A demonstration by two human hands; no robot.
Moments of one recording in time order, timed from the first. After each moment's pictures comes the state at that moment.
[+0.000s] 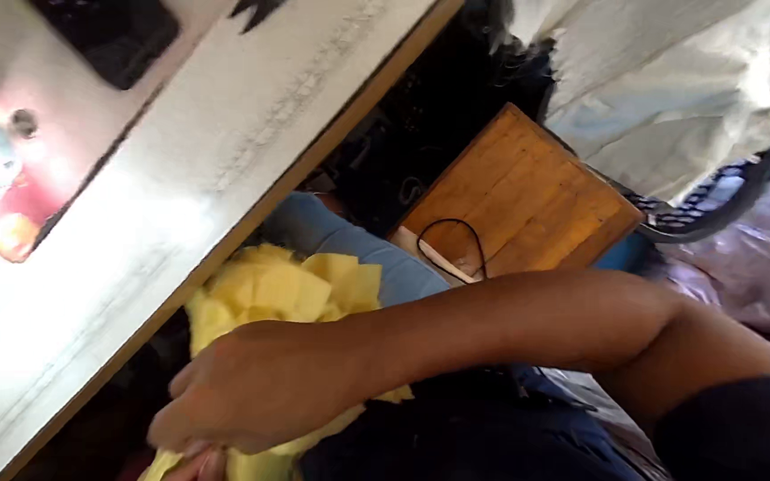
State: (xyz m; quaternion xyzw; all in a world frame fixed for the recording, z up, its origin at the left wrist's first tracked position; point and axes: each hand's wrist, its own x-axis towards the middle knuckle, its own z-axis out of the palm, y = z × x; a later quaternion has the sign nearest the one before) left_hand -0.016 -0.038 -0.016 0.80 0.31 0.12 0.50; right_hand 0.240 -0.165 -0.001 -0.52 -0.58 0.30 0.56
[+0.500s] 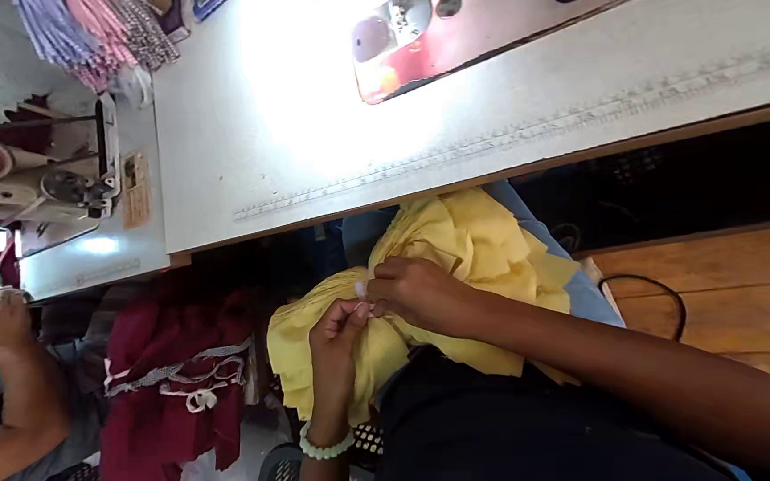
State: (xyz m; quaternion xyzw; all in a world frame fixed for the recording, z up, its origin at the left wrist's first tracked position) left_hand -0.021 -0.032 -0.024 0.66 0.45 0.21 0.56; right_hand 0.160 -0.091 -0.059 -0.55 -0.67 0.26 0.42
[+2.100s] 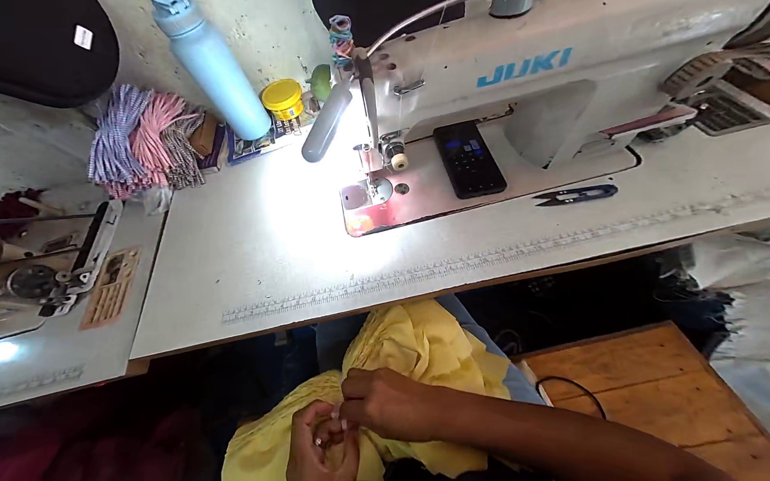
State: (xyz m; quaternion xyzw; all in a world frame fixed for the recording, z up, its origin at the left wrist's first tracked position) left_hand -0.021 -0.050 -0.027 0.76 0.43 0.23 0.43; right_hand 0.158 -0.083 -0.073 -0.46 -0.77 0.17 0.40
